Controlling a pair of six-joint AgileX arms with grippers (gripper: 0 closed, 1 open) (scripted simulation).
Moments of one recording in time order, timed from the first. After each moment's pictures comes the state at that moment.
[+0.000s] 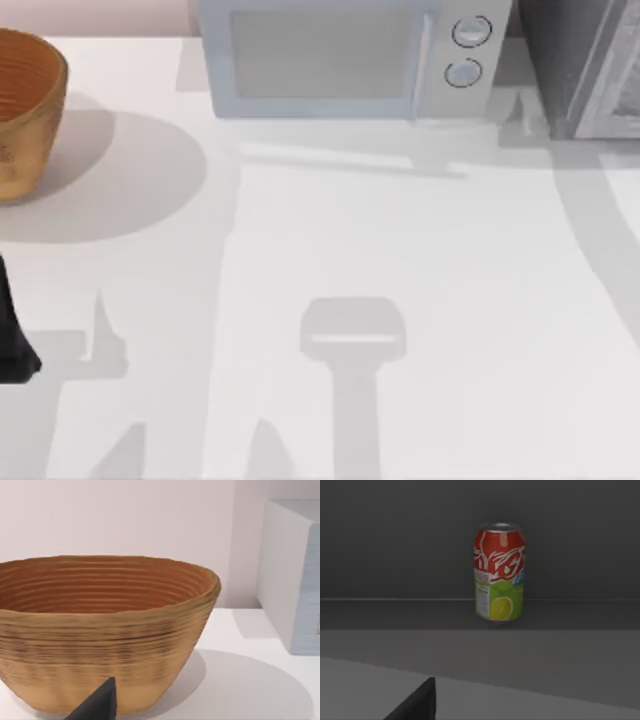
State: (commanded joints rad) left arm 0.00 0.00 0.00 0.00 0.00 0.00; right arm 0.17 1.23 1.62 -0.39 0.18 0.01
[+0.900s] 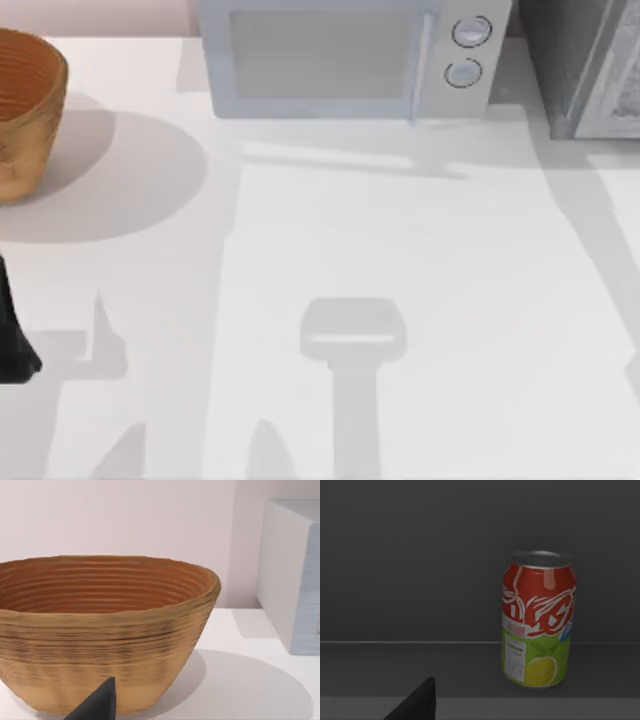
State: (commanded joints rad) left arm 0.00 0.00 0.00 0.00 0.00 0.00; right arm 0.17 1.49 1.82 -0.32 0.19 0.01
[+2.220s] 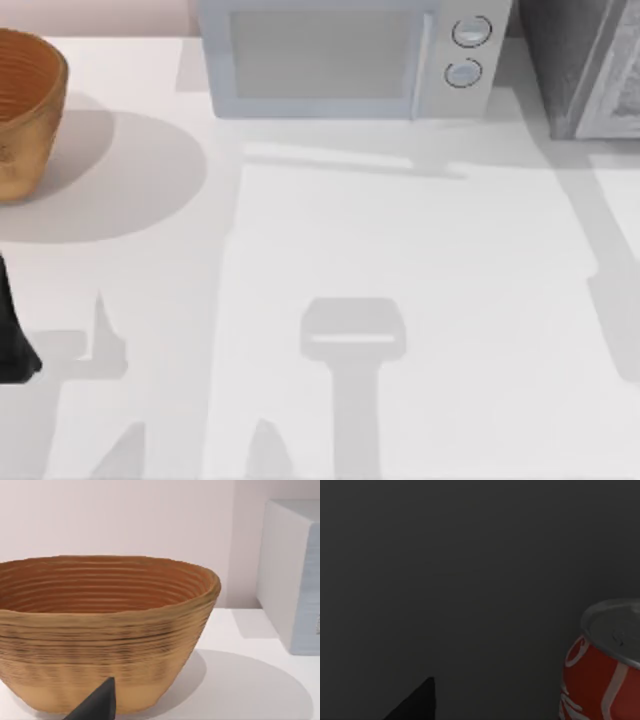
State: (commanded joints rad) left arm 0.00 0.00 0.00 0.00 0.00 0.00; right arm 0.13 1.87 2.18 -0.30 0.16 0.01
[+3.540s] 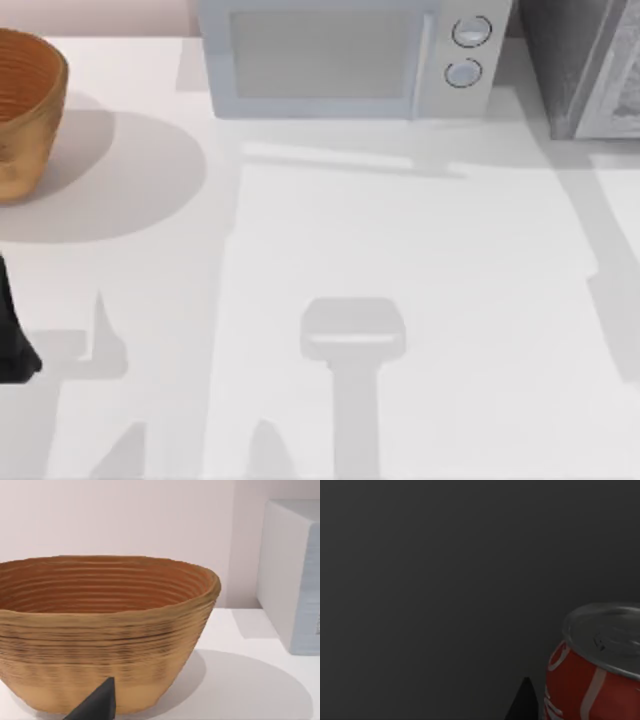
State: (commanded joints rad) left arm 0.00 0.00 0.00 0.00 0.00 0.00; right arm 0.13 1.87 2.18 -0.30 0.16 0.01
